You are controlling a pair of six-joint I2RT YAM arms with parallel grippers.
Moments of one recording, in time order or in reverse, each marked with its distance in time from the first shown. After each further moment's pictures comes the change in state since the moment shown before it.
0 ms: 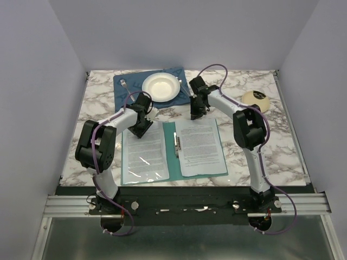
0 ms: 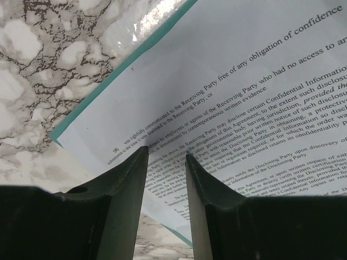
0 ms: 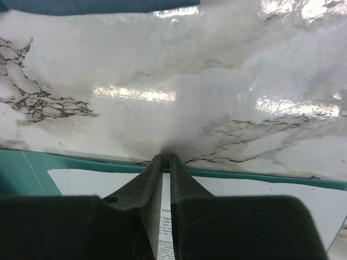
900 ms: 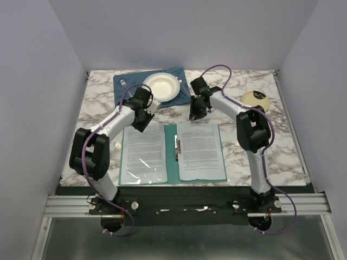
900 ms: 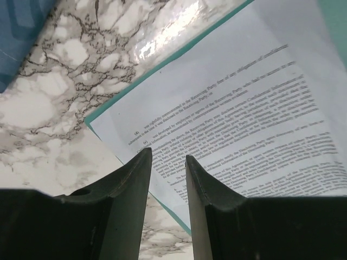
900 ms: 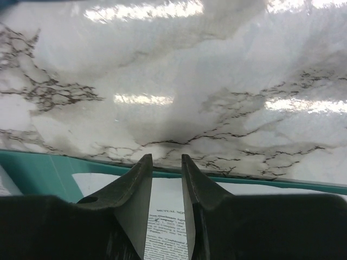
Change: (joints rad) left arm -0.012 -0.100 0.059 -0.073 0.025 -0.033; right arm 0.007 -0.082 -0.101 0.045 0.023 0.085
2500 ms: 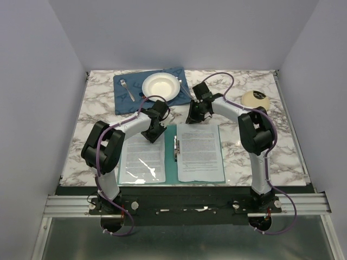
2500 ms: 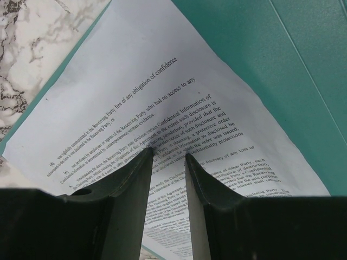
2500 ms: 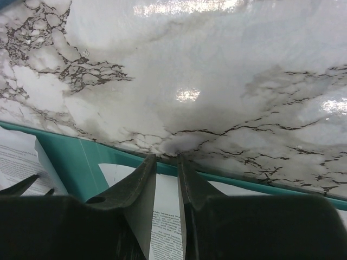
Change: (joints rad) left arm -0.173 0.117 -0.051 0.057 -0.037 -0.066; right arm 0.001 -0.066 -0.181 0.198 -0.155 0.098
